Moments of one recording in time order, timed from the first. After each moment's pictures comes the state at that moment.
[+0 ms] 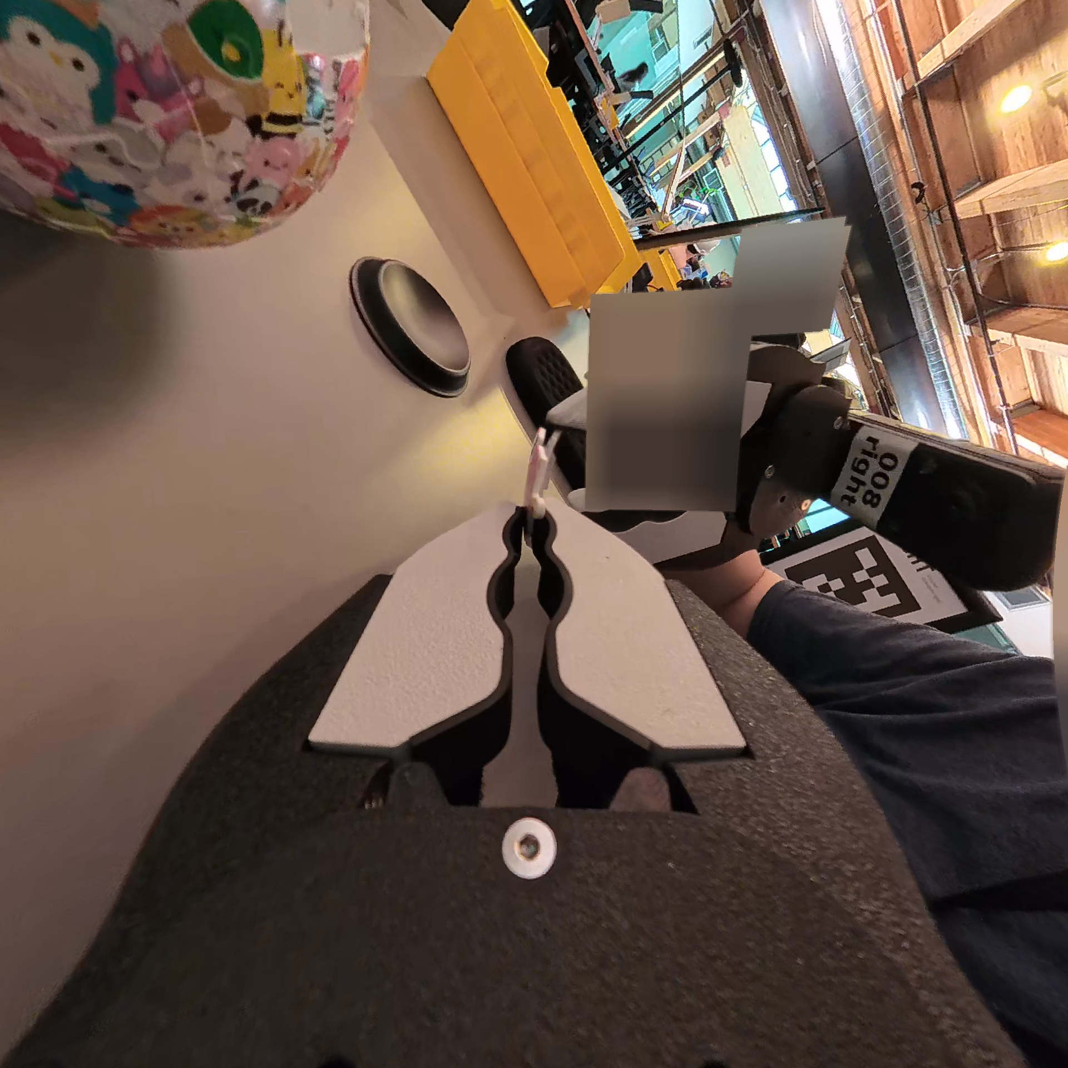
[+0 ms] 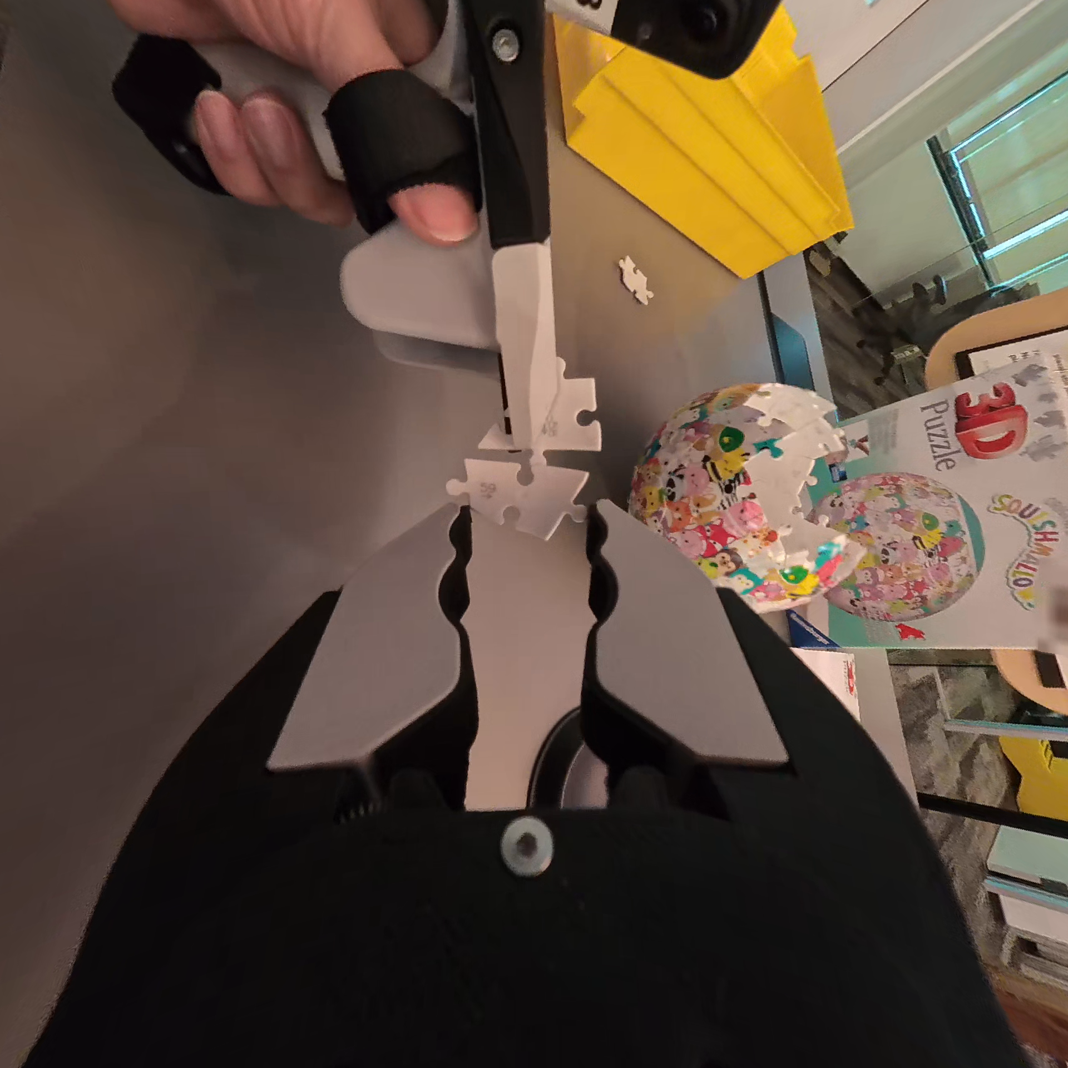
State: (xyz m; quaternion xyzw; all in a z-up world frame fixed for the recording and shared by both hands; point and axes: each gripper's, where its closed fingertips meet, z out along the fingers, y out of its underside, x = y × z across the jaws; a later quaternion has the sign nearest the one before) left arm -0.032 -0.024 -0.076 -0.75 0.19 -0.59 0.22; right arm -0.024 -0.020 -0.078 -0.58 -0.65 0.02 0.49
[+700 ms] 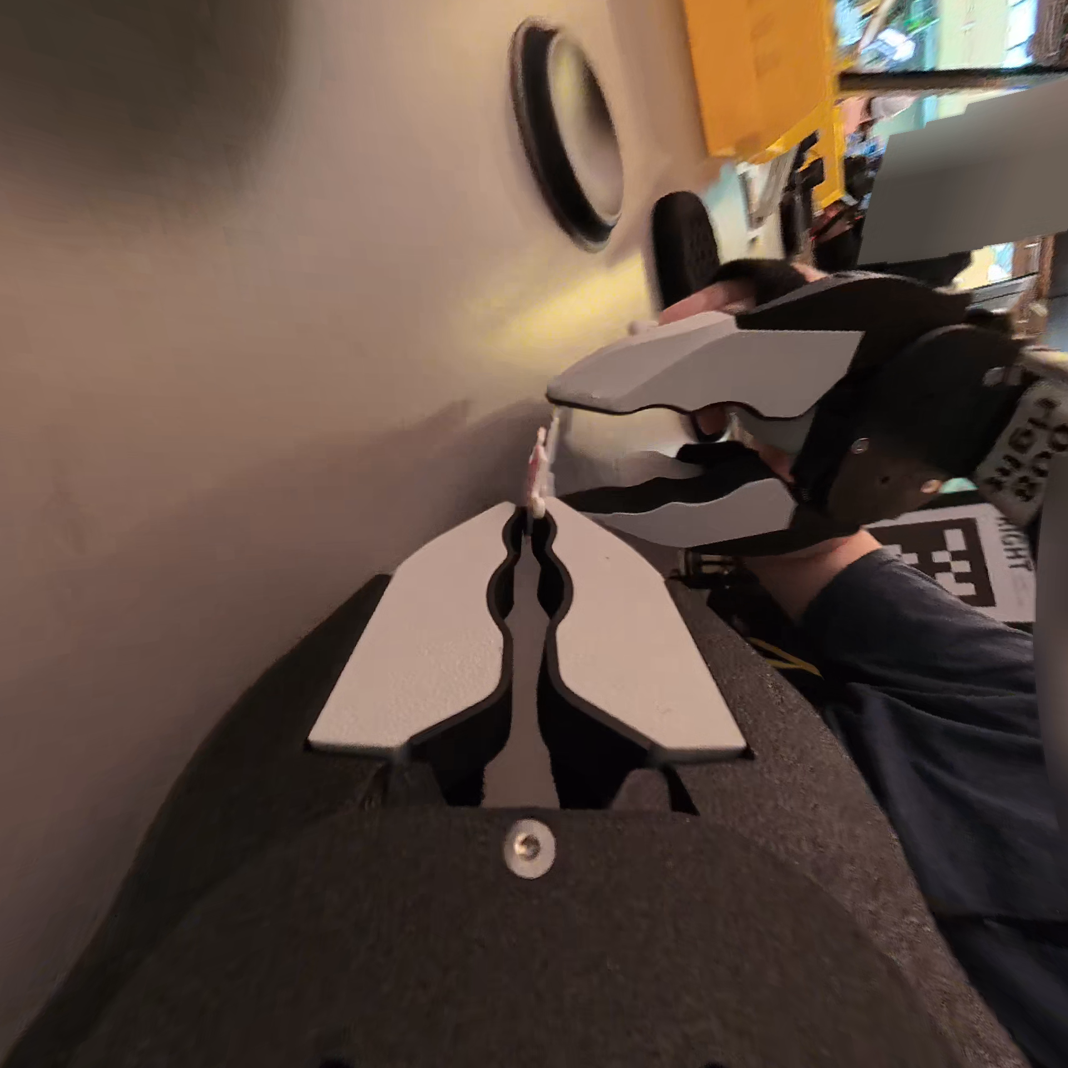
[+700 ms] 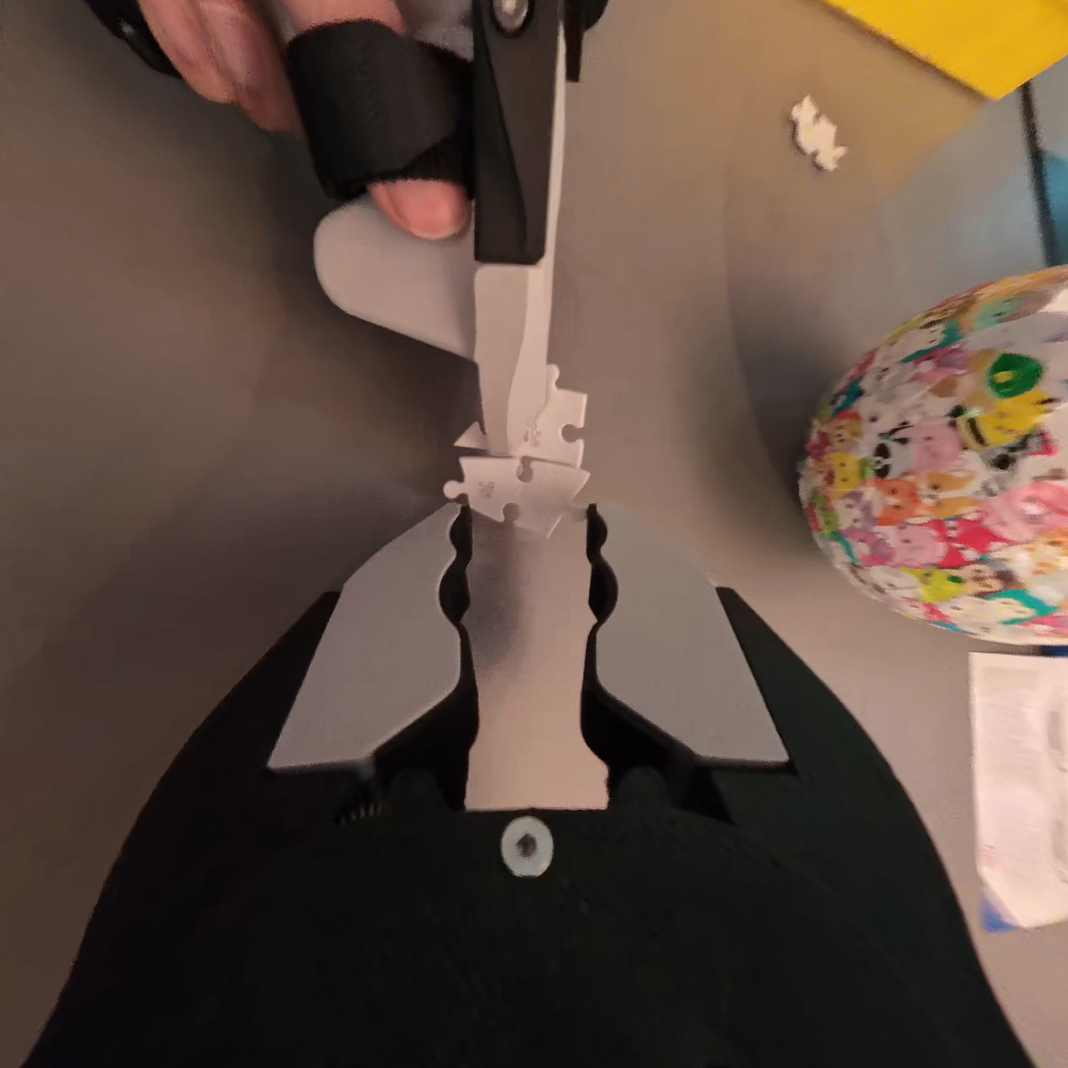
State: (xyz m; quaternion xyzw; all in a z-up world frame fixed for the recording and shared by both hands) left arm -0.048 -0.033 -0.140 -0.85 0.18 -0.49 0.10; right arm -0.039 -0.022 -0.138 -0.66 -0.65 0.08 0.37
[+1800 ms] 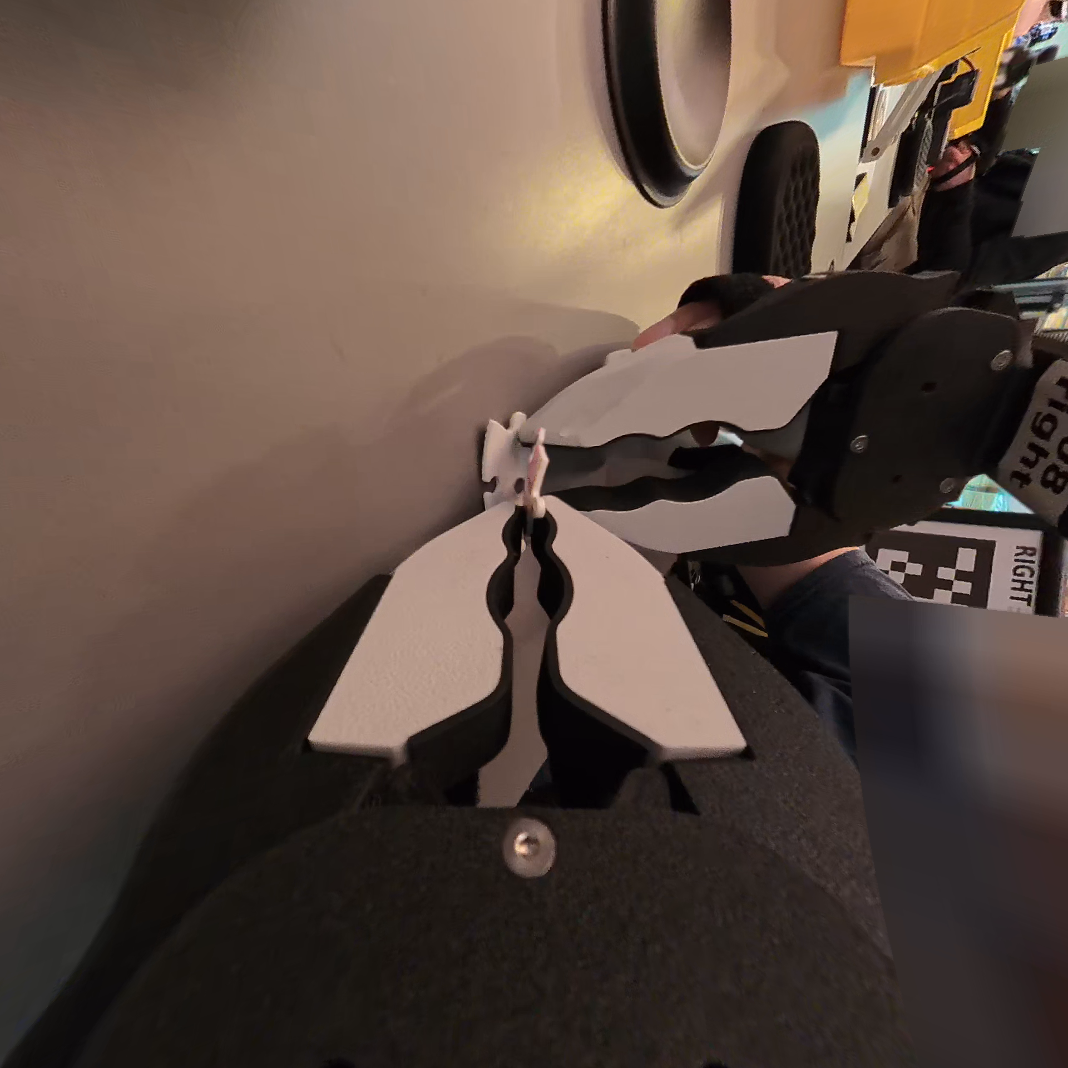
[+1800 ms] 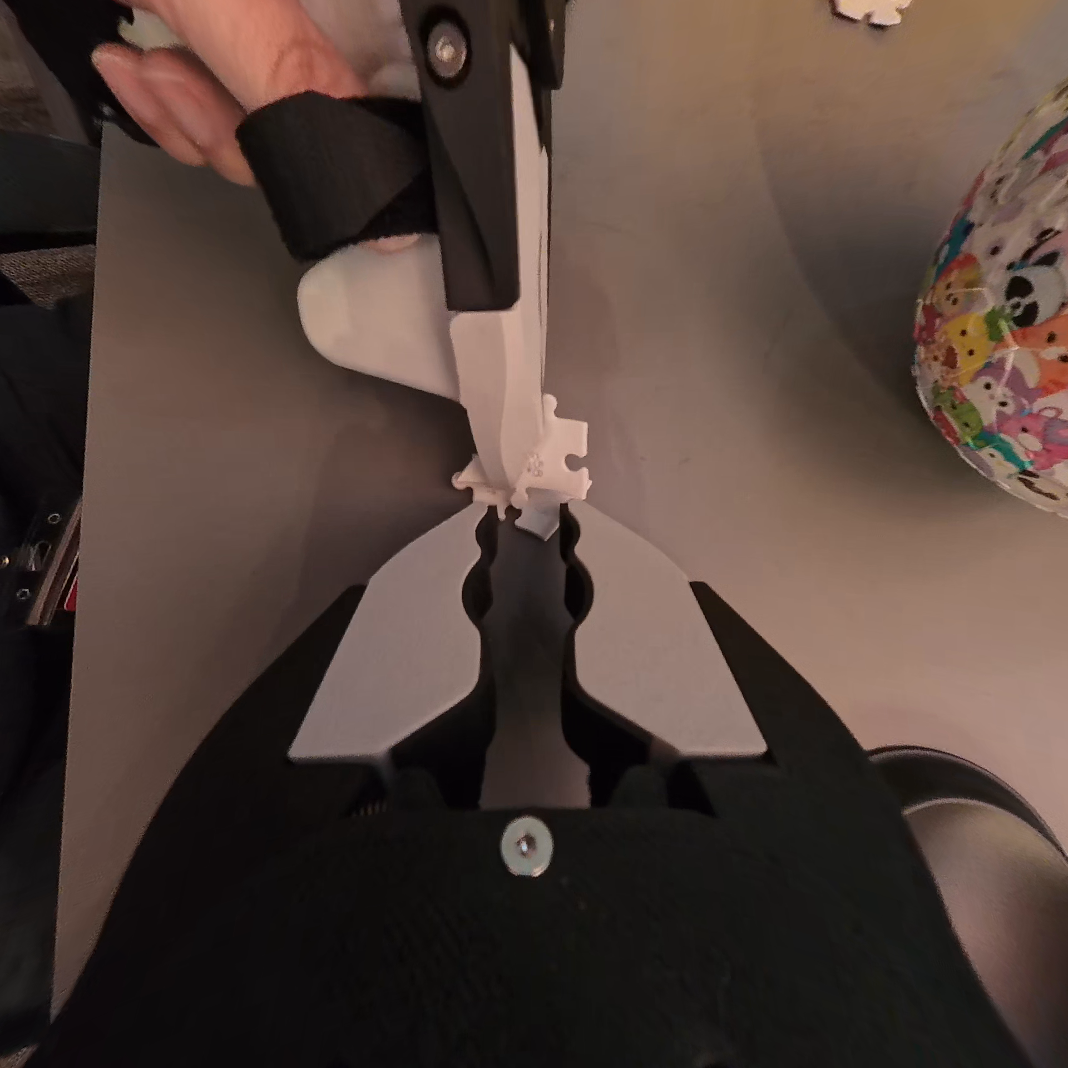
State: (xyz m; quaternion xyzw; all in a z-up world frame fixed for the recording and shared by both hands) left arm -0.031 -0.034 -0.148 -0.88 0.16 -0.44 0.00; right arm -0.032 -0.024 -0.154 -0.72 -0.57 0.22 0.33
